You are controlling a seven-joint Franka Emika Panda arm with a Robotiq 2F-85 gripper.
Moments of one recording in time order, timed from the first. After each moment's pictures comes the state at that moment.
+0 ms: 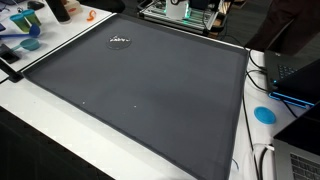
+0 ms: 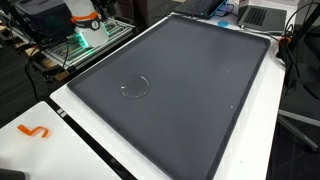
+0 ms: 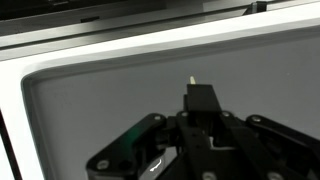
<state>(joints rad) -0.10 -0.55 -0.10 -2.65 0.01 1.87 -0.01</state>
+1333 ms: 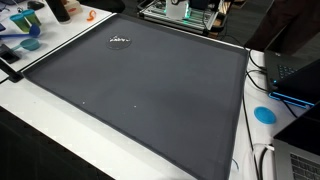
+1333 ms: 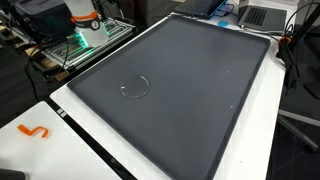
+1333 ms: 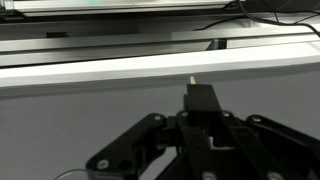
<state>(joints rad) -0.02 -0.61 -0.05 -2.72 0.15 1.80 -0.04</state>
